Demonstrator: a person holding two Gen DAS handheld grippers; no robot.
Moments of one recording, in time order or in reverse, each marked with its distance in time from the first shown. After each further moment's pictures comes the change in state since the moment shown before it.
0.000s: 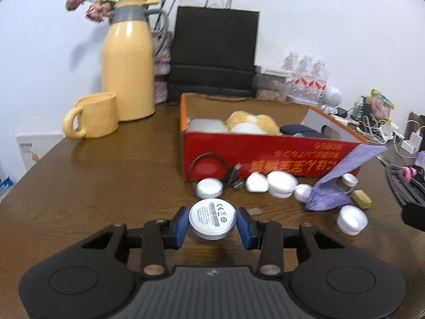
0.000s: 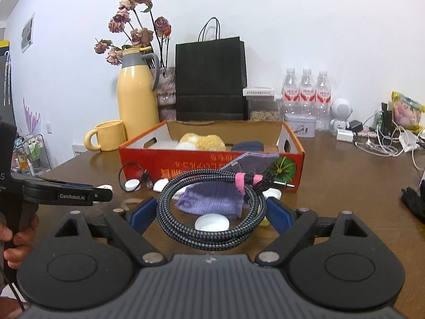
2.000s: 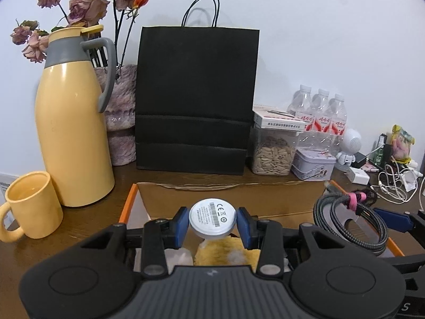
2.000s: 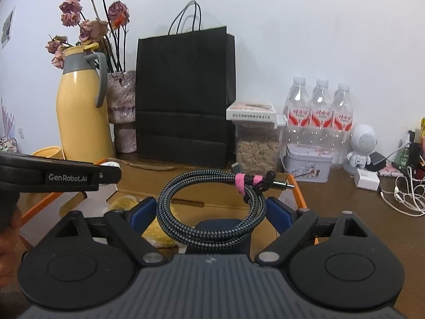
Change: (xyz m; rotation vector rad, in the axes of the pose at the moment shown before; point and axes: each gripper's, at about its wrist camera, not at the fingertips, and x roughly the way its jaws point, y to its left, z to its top) left arm 0.151 -0.041 0.154 -0.006 -0.079 0.024; right arm 0.205 -0.053 0.102 -0.034 0.015 -0.045
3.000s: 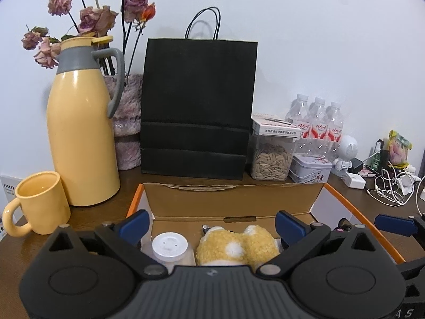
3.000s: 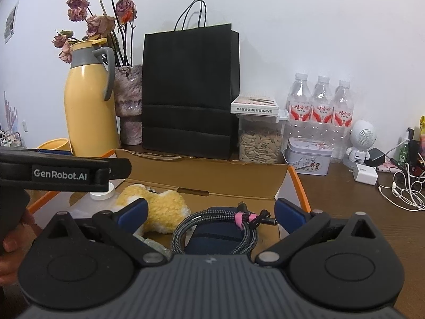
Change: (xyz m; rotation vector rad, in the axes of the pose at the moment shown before) left arm -0.030 0.001 -0.012 -0.005 -0.058 -0.002; right arm -0.022 0.006 -0.004 -0.015 0.014 0.006
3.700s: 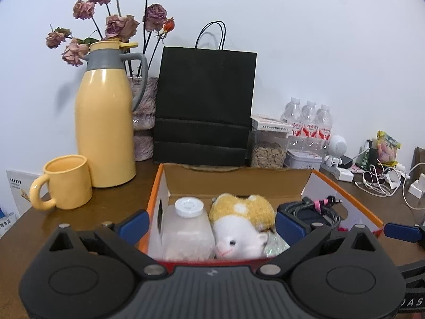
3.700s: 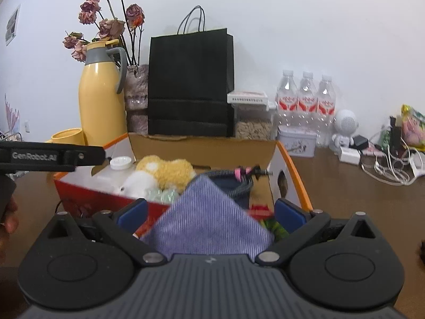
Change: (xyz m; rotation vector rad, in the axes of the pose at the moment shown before) left arm -0.070 0.021 -0.044 -0.013 -0.030 -0.010; right arm -0.065 0.012 -0.050 0.024 -0.015 -0.025
